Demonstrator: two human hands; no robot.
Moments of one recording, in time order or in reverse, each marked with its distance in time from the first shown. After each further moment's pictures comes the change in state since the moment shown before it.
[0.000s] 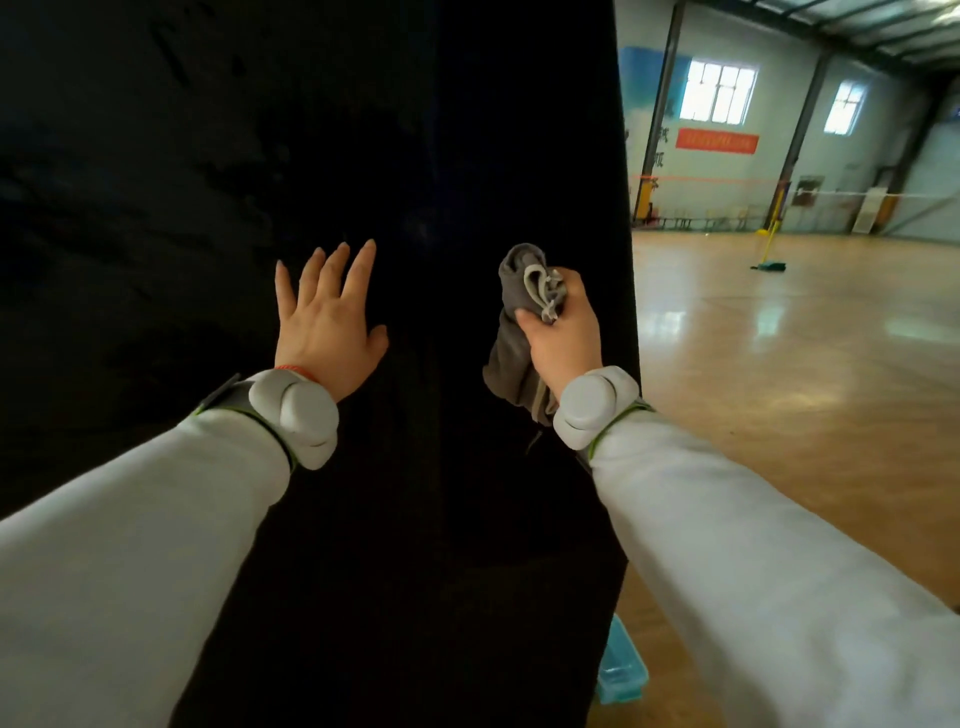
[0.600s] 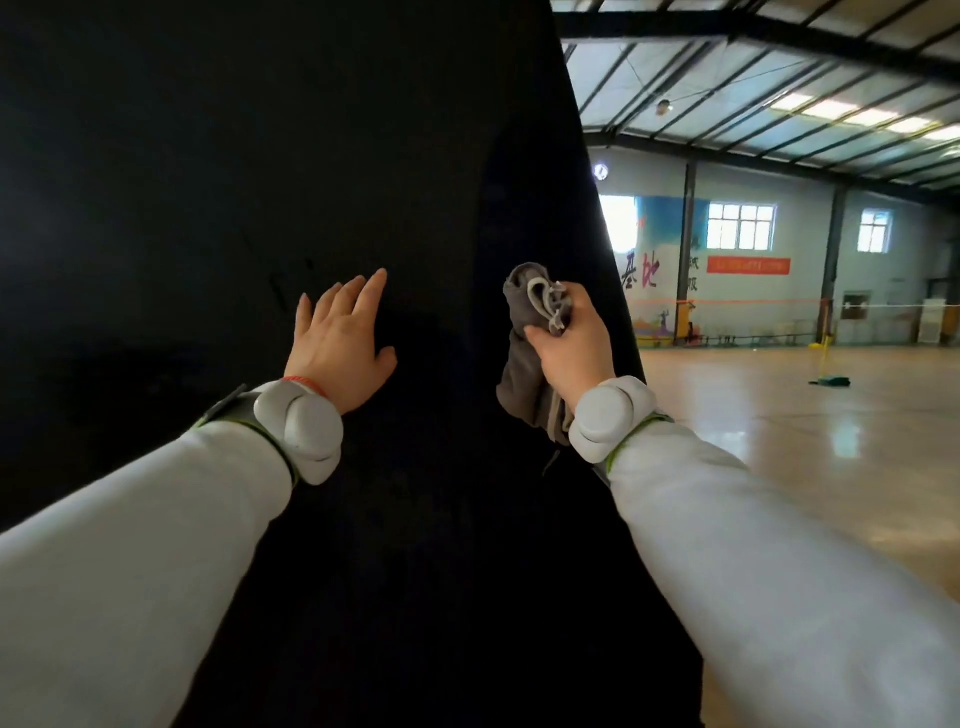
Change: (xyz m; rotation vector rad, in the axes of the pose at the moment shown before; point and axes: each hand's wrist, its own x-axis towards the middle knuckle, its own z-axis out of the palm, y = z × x) left_hand 0.097 -0.006 -0.102 0.050 0.089 -0.024; right_hand 0.090 -0.105 -0.016 -0.003 0.026 -0.223
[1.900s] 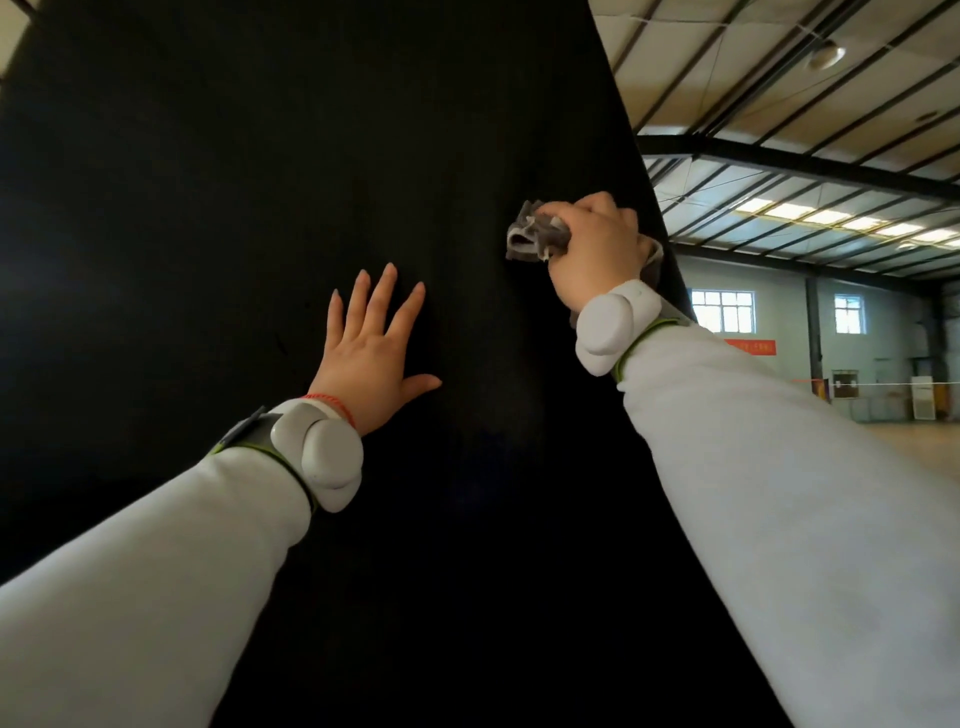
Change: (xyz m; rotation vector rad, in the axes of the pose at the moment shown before) left_hand 0.118 -0.065 0.016 0.127 0.074 0.118; right_hand 0.164 -0.079 0.058 -0.616 0.220 -0.319
